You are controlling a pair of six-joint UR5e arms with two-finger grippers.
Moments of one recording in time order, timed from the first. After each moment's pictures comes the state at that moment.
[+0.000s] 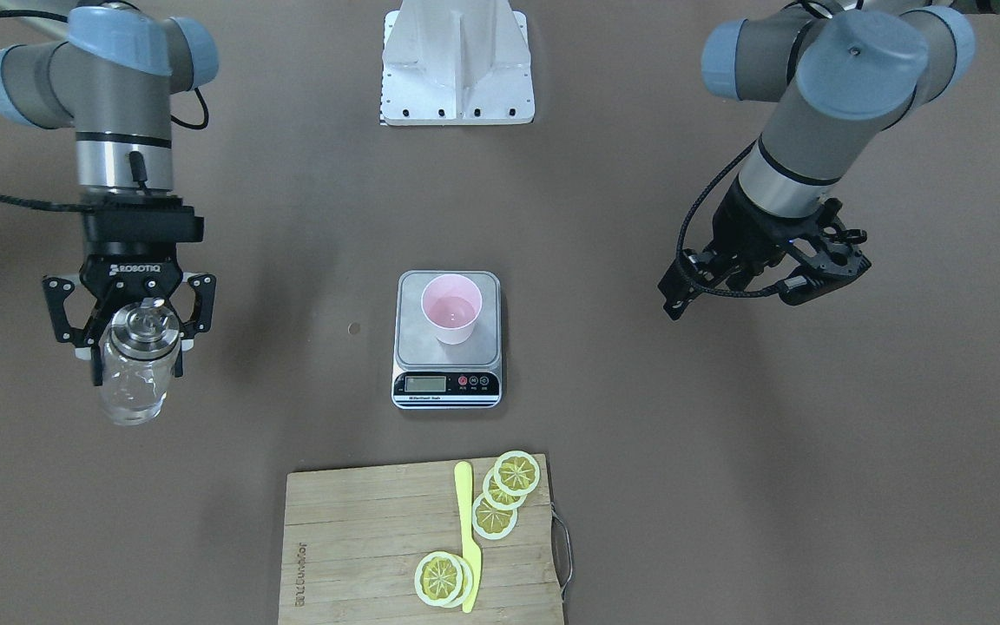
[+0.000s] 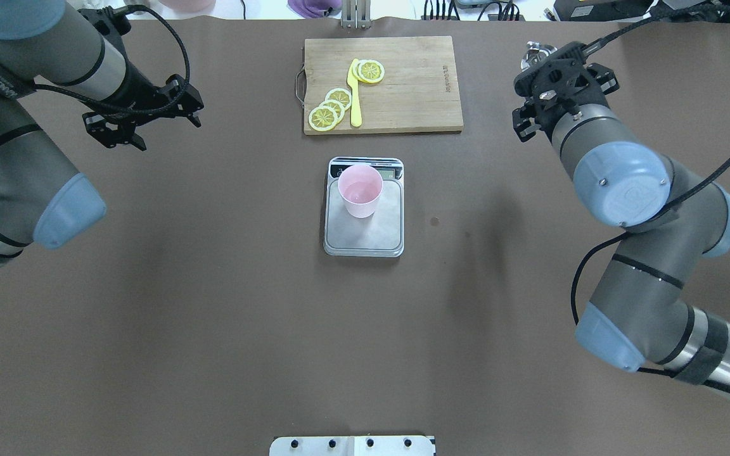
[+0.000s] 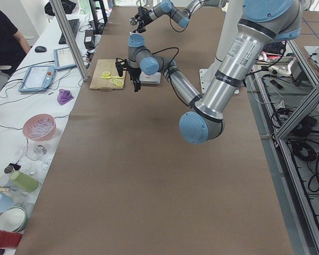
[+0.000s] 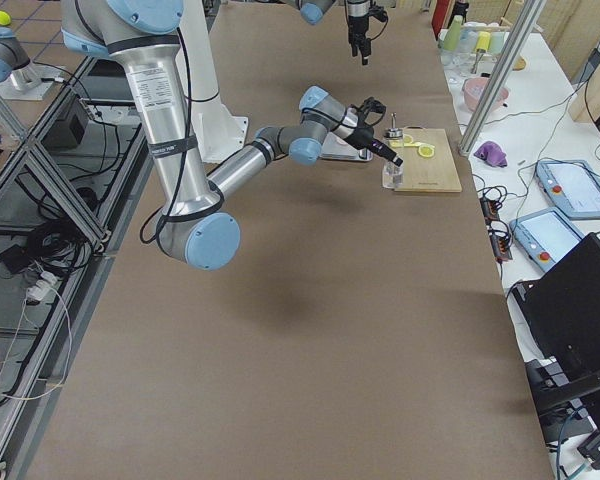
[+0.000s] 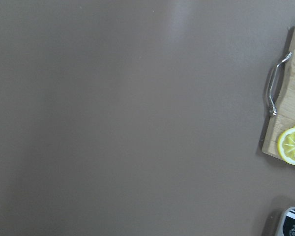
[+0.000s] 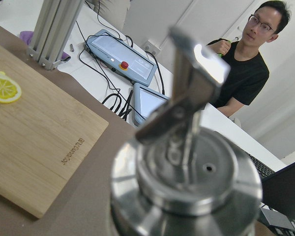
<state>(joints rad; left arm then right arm) -0.92 -2.06 -1.80 -1.61 -2.08 -1.33 0.61 -1.26 1.90 -1.22 1.01 0.46</state>
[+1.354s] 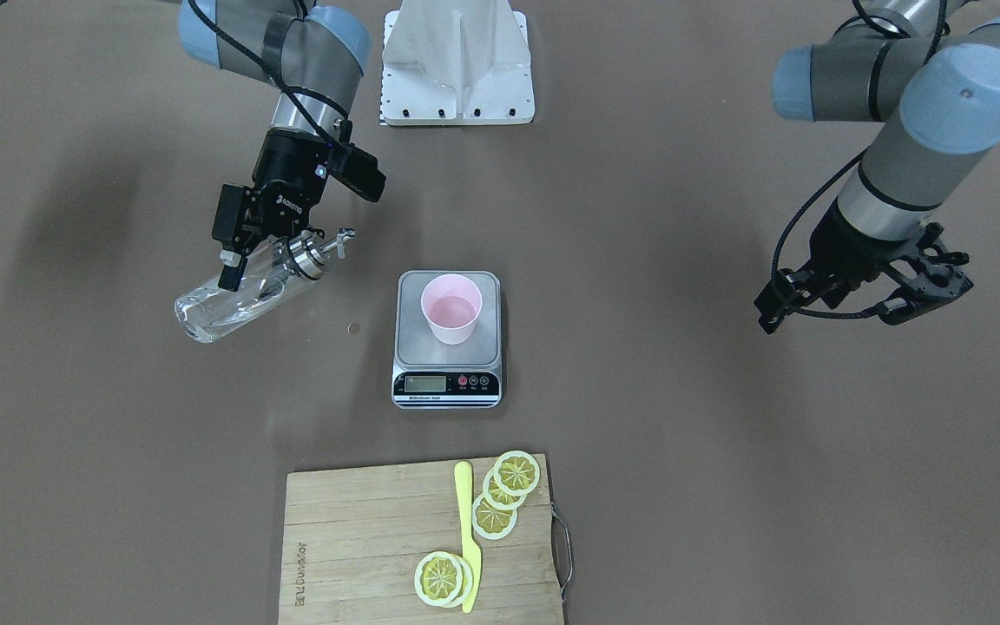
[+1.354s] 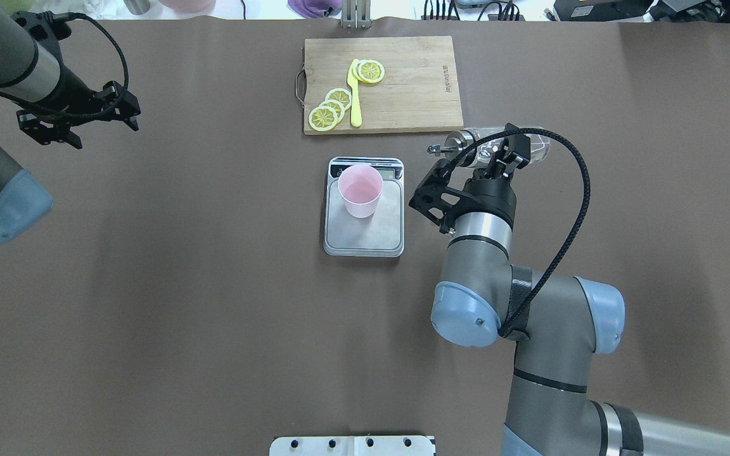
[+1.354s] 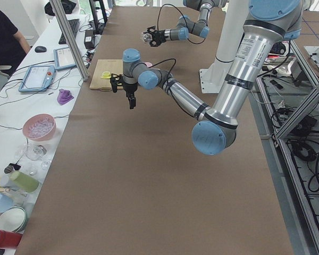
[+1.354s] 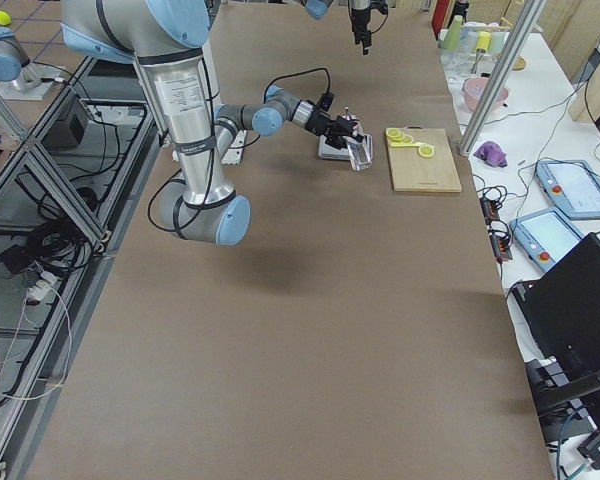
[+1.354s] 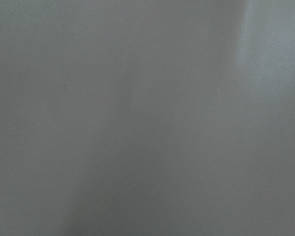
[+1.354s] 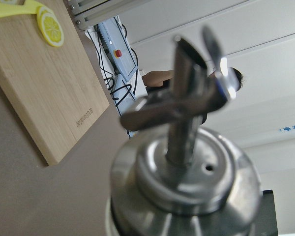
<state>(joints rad) -0.99 -1.95 -1.78 -1.63 -2.08 -1.18 0.32 -1.13 1.86 -1.77 0.51 0.46</state>
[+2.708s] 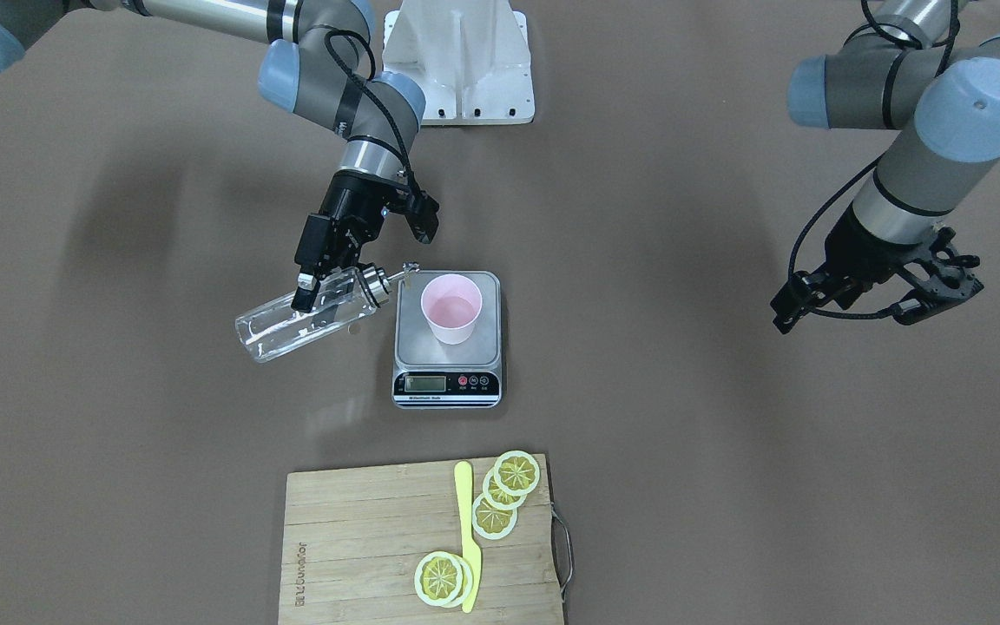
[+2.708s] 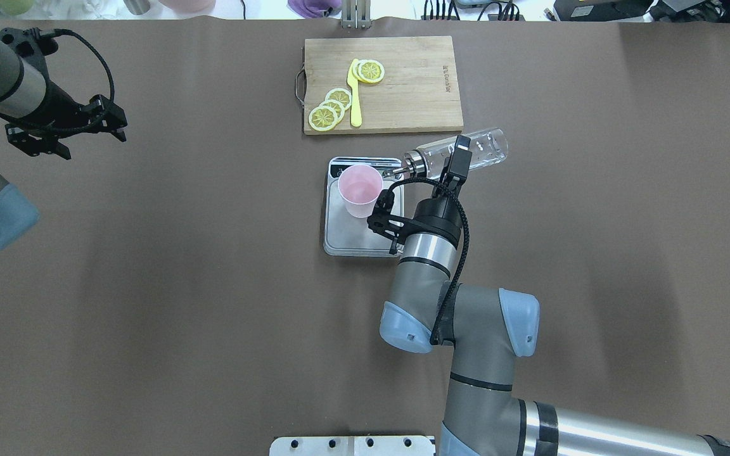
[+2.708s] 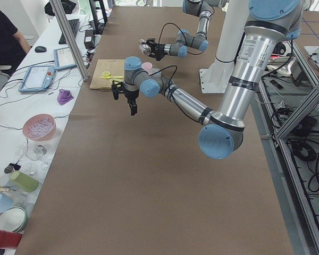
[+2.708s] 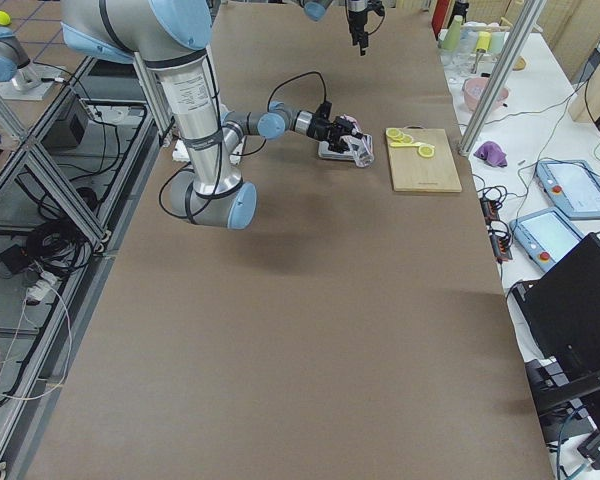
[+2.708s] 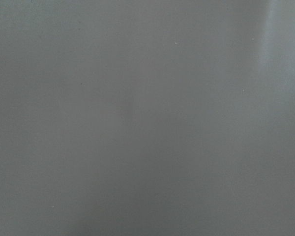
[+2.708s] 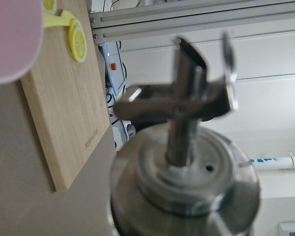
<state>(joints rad) -0.99 -1.89 -1.77 -1.70 -2.08 -1.18 0.28 -0.97 1.59 -1.83 0.33 0.47</state>
